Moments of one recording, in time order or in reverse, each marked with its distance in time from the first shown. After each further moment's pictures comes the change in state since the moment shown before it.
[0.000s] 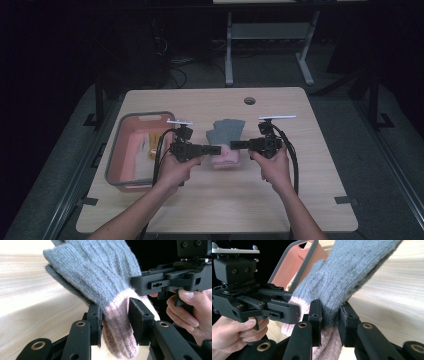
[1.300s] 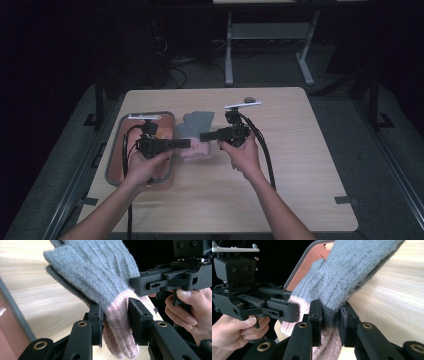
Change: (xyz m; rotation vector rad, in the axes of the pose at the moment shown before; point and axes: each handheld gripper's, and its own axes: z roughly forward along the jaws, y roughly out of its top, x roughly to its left) left arm 0.026 0.003 -0.079 -0.082 0.057 -0.014; right arm 0.053 0.033 0.059 0.059 0.066 -0.077
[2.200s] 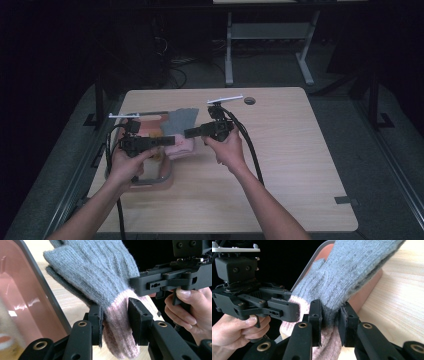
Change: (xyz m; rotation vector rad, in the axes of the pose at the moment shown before) left arm 0.017 0.003 -0.035 -0.037 0.032 -0.029; right arm 0.020 0.020 0.033 0.034 0.039 -0.031
